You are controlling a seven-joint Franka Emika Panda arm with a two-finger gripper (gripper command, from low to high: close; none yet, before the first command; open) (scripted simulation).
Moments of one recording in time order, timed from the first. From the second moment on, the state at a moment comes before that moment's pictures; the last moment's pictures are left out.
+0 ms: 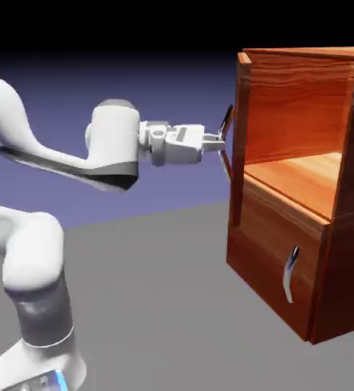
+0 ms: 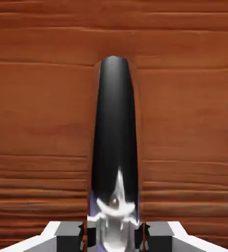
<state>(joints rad) -0.26 -0.99 0.22 -2.76 -1.90 2.75 2.90</state>
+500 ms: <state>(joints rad) -0.21 -1.21 0.46 -2.86 -1.29 2.52 2.54</state>
